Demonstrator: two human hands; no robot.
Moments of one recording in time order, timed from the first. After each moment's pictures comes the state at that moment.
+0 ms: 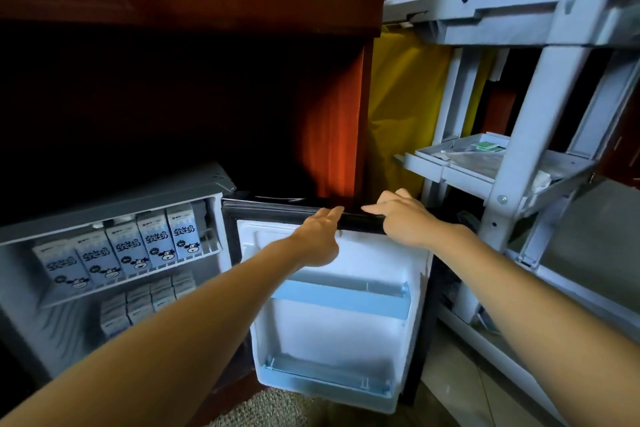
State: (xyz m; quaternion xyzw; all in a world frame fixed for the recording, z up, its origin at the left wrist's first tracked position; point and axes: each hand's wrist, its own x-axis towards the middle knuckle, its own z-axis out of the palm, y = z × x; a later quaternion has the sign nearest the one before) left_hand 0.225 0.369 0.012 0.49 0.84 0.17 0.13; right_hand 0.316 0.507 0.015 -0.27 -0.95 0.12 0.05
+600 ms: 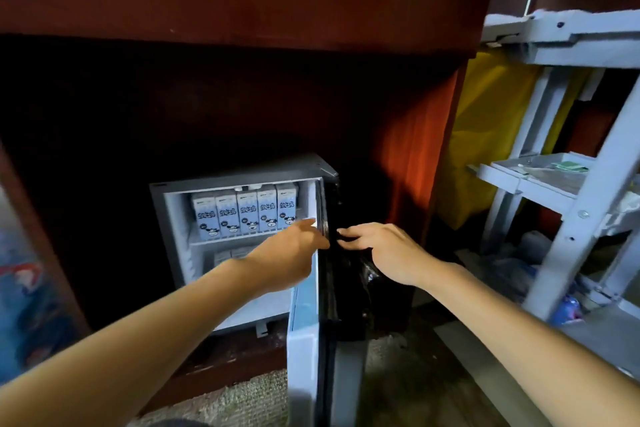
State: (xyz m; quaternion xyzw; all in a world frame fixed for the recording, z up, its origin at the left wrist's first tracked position) left_hand 0.229 0.143 0.018 0.49 0.87 0.11 -0.01; right_hand 0.300 0.316 -0.004 -0.04 -0.97 0.22 0.10
